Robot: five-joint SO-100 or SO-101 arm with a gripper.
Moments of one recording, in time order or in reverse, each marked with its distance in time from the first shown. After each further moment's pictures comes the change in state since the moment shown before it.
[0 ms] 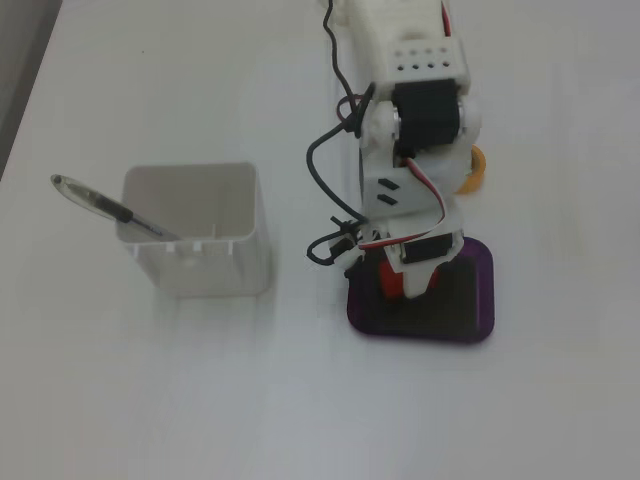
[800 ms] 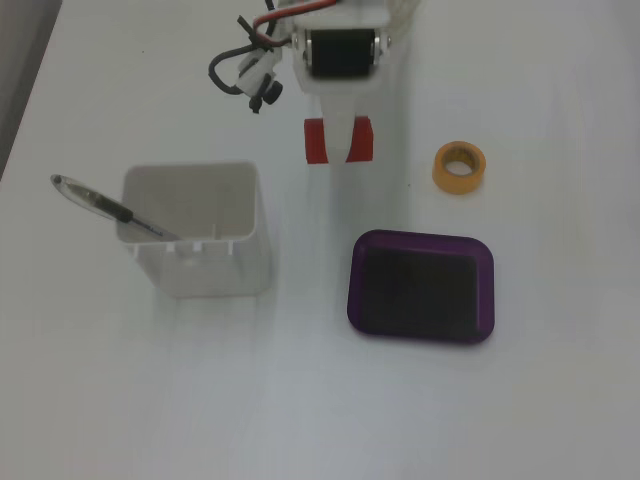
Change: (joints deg) arm 10.2 35.7 11.2 17.6 0.4
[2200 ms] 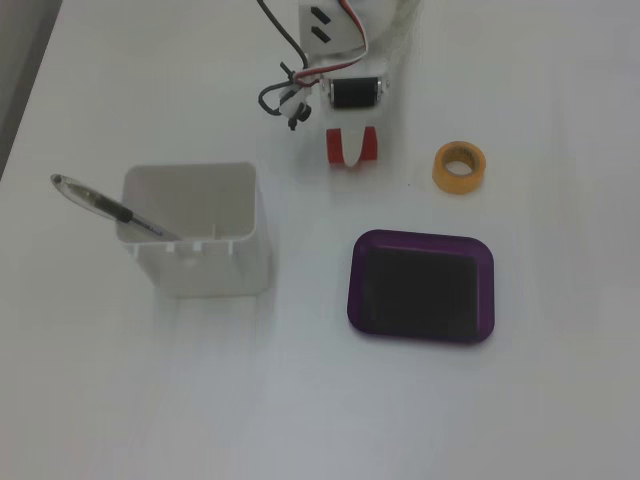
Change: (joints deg) arm 0.2 32.0 84.1 -49.0 0.0
